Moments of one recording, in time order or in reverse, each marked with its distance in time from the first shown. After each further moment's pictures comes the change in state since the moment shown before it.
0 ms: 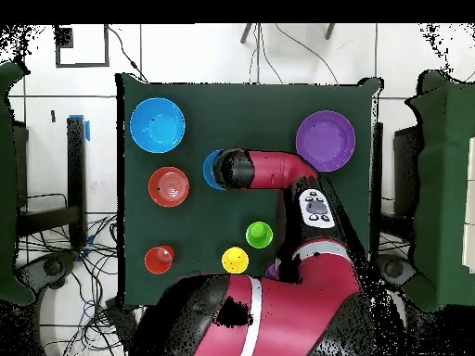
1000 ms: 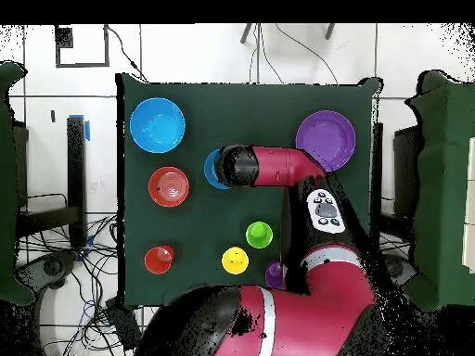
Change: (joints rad) arm -0.027 -0.065 0.035 0.024 -0.011 0.045 0.000
